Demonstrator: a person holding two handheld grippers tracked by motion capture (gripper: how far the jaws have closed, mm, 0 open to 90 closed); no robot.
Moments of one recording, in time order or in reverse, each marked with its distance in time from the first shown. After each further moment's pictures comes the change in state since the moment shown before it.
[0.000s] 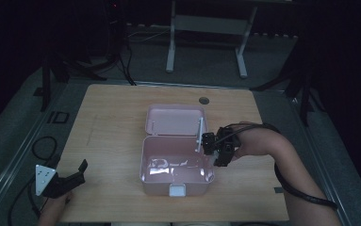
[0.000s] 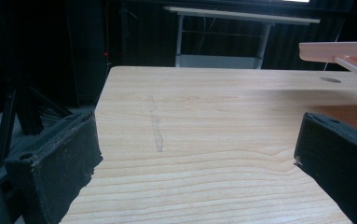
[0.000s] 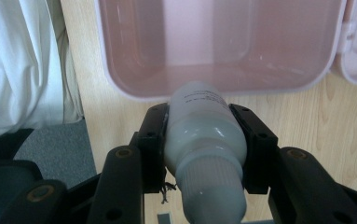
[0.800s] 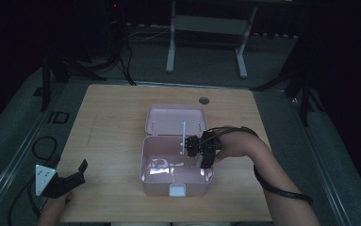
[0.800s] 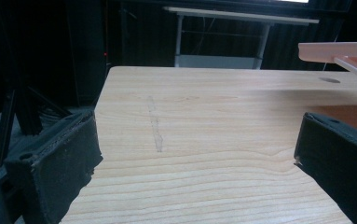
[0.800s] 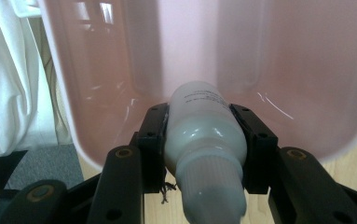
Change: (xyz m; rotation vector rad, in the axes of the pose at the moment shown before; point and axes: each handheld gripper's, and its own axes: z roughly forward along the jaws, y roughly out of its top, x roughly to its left) left arm 0.000 0.000 0.000 -0.002 -0.002 -0.002; right arm -0.012 0.034 0.040 0.021 0.038 0.005
